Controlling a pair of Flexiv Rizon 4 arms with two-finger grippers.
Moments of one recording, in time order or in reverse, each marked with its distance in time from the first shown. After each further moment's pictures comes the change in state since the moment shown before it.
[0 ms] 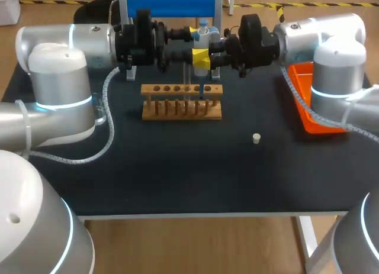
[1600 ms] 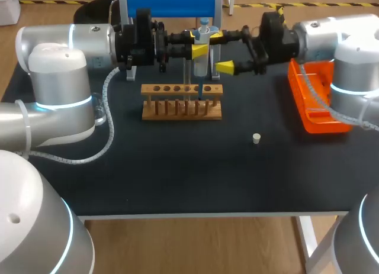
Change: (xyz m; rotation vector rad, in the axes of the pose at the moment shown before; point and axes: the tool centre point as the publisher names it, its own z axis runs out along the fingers) left arm 0.000 0.000 0.000 0.000 0.000 0.000; right arm -0.007 0.000 -0.060 -0.006 -0.027 -0.014
